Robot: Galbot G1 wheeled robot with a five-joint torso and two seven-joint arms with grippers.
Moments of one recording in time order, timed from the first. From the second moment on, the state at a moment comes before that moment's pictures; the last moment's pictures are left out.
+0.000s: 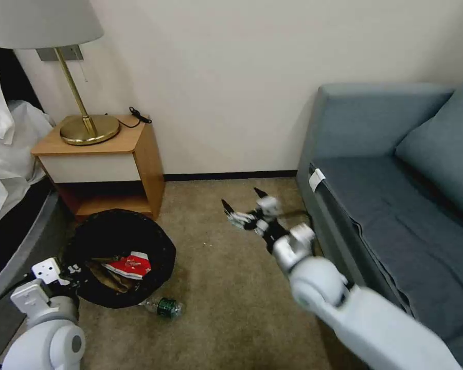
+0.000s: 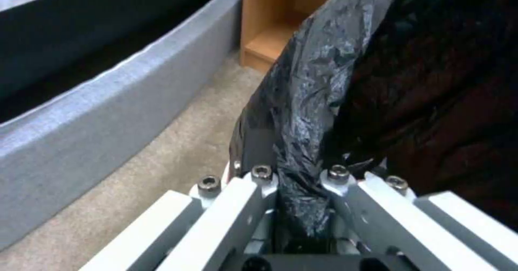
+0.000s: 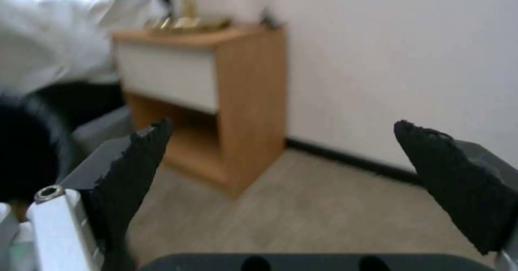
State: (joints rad) left arm 1.50 -1.55 -0.94 -2.25 -0.40 0.63 -0.33; right arm -0.58 0.96 -0.46 1.85 0.78 -0.10 0.32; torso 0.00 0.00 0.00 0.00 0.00
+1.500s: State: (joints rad) left arm 1.51 -1.58 -0.99 -2.24 -0.41 0.62 -0.33; right arm -0.15 1.45 -1.41 1.00 0.91 -0.01 -0.07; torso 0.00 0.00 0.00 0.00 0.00
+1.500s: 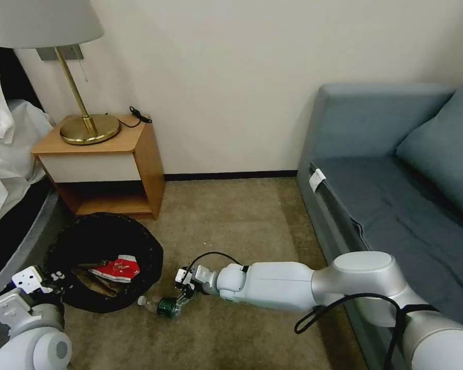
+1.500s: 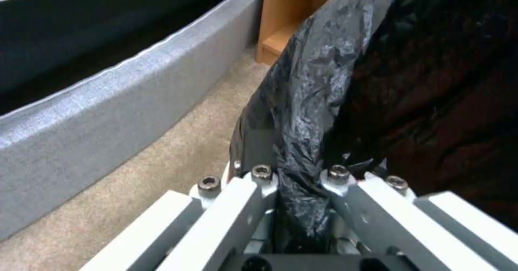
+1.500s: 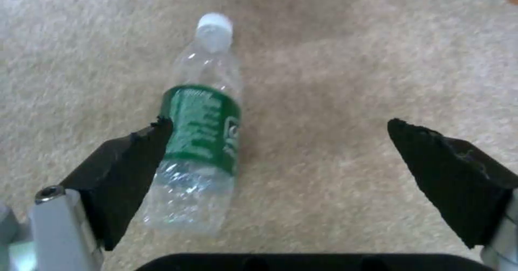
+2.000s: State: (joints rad) left arm 1.50 -1.58 -0.97 -2.22 -0.40 0.61 -0.33; right arm -0.19 1.47 -1.44 1.00 0.90 -0.01 -0.07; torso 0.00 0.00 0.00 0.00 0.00
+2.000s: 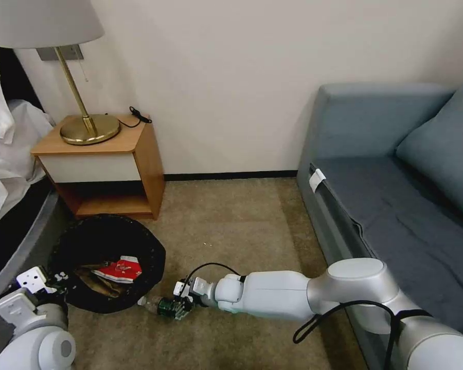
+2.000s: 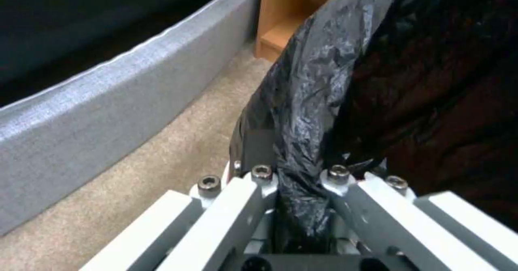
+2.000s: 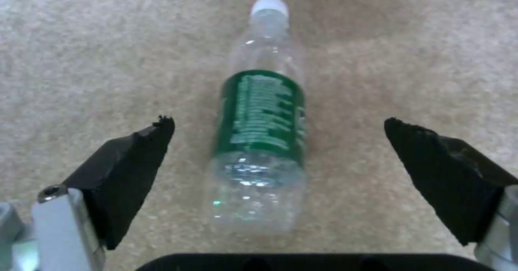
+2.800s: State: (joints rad) left arm 1.51 -1.58 -0.97 -2.21 -0.39 0.60 -0.33; right arm -0.24 1.51 -1.46 0.93 0.85 0.03 -0.07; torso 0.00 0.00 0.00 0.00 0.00
